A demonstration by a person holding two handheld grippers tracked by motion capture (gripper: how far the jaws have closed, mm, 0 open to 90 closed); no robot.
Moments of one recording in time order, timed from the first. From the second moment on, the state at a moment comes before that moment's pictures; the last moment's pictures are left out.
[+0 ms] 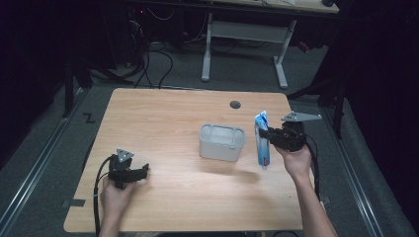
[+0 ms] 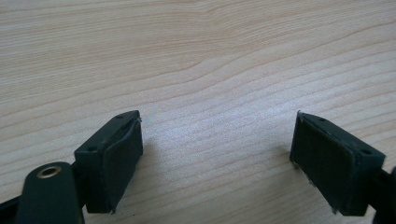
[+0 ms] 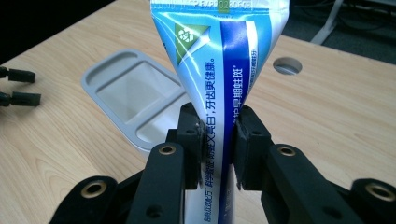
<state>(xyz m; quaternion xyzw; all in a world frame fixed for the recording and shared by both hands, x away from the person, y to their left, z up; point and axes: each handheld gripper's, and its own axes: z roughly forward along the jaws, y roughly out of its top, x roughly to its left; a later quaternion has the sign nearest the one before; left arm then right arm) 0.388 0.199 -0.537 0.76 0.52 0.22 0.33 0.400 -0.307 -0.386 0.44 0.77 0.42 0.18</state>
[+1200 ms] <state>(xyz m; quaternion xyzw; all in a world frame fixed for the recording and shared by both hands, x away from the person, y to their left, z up) 0.388 0.199 -0.537 0.76 0.52 0.22 0.33 0.402 -0.280 -0.332 0.39 0.77 0.47 0.17</state>
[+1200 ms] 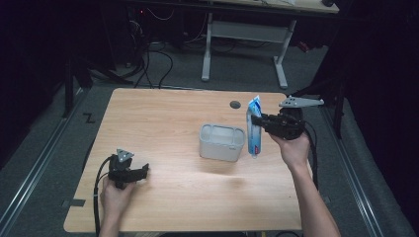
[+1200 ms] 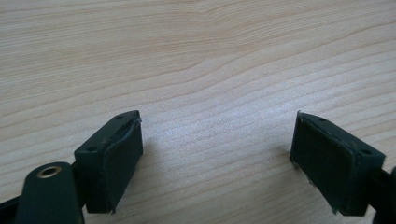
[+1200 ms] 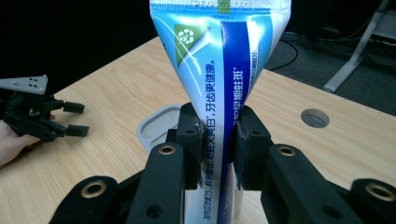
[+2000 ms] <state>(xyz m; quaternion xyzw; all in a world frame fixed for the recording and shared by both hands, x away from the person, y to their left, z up) 0.388 0.199 -0.537 0.76 0.52 0.22 0.33 0.424 -0.255 -0.321 0.38 0.76 0.50 0.16</state>
